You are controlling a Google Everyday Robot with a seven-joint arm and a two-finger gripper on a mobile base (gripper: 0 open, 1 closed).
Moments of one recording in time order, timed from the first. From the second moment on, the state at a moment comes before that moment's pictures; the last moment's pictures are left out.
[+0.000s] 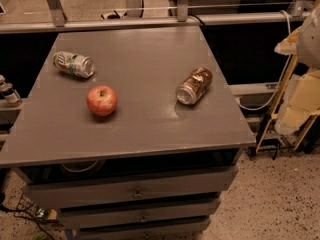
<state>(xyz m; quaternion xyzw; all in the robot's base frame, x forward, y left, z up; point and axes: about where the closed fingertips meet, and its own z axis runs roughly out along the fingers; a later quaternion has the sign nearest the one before) 0.438 -0.216 0.978 -0.60 0.78 -0.04 0.16</state>
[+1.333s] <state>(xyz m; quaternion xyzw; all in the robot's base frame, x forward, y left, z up) 0.541 -0.119 0.922 -0.78 0.61 0.01 0.15</state>
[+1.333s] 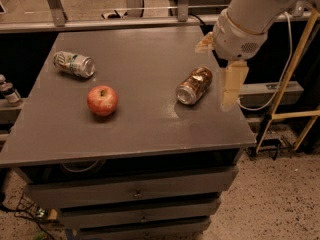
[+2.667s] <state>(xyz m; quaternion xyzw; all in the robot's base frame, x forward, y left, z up) 0.605 -0.121 0.864 -0.84 0.54 0.02 0.09</state>
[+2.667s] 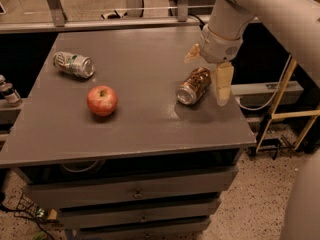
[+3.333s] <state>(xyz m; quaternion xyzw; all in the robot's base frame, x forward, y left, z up) 0.609 -0.112 0.844 -0.84 0.53 0.05 0.09</state>
